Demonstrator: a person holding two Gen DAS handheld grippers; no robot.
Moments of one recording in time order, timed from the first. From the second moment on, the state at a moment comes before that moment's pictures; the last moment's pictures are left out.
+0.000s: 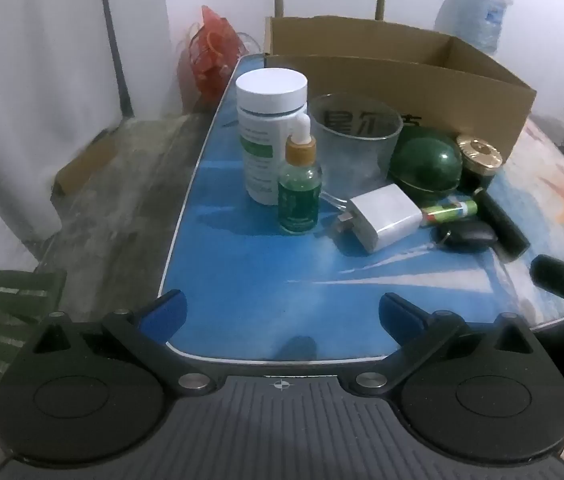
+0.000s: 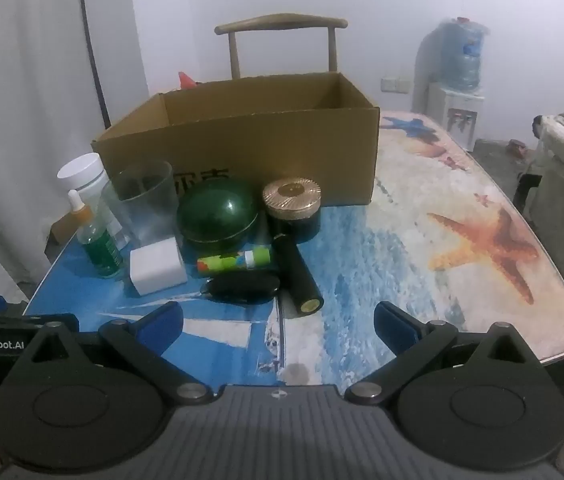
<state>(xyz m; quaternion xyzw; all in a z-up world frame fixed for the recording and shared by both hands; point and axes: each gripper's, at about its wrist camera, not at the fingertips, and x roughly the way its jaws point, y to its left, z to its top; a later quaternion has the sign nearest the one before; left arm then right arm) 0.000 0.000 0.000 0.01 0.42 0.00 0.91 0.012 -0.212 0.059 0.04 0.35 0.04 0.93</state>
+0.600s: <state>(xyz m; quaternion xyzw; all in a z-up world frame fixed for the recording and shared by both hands) 0.002 0.007 -0.002 0.00 0.43 0.01 0.90 0.017 -0.211 0.060 0.04 0.36 0.04 0.93</state>
